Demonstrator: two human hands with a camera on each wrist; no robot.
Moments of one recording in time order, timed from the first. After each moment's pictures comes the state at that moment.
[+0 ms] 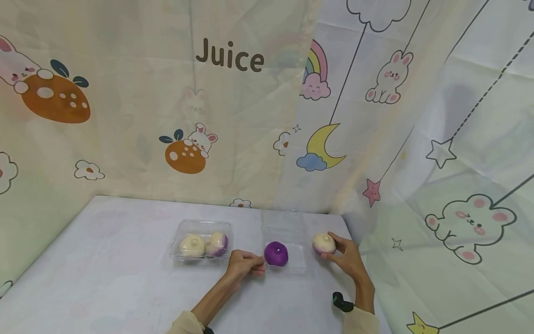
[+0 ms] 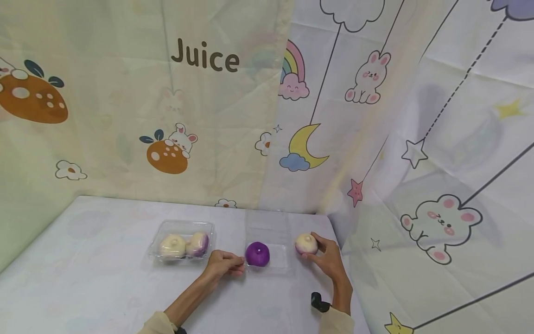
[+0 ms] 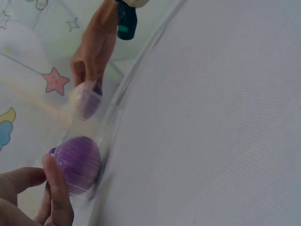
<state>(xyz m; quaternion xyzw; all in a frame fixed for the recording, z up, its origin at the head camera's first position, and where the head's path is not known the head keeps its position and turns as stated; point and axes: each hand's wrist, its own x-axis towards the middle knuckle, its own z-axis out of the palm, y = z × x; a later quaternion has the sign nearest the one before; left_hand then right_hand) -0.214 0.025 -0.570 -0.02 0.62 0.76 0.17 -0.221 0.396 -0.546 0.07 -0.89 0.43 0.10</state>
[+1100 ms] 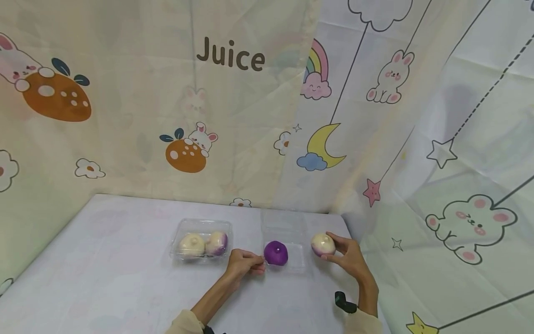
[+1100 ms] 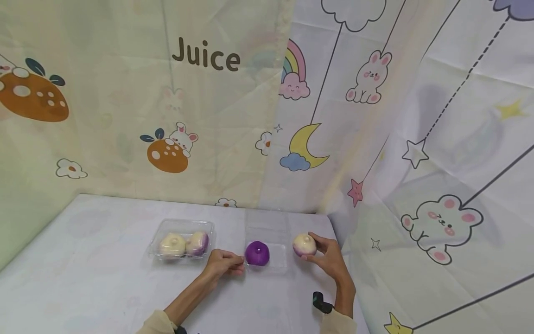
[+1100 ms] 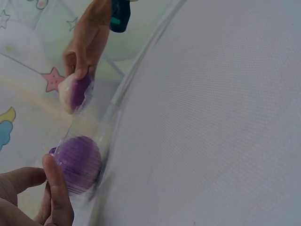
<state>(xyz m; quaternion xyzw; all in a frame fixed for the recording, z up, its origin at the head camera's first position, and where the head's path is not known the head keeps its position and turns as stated) -0.216 0.024 -0.571 -0.01 0.62 0.76 0.17 -0.211 0.394 -0.525 0.11 -0.89 0.45 0.07</state>
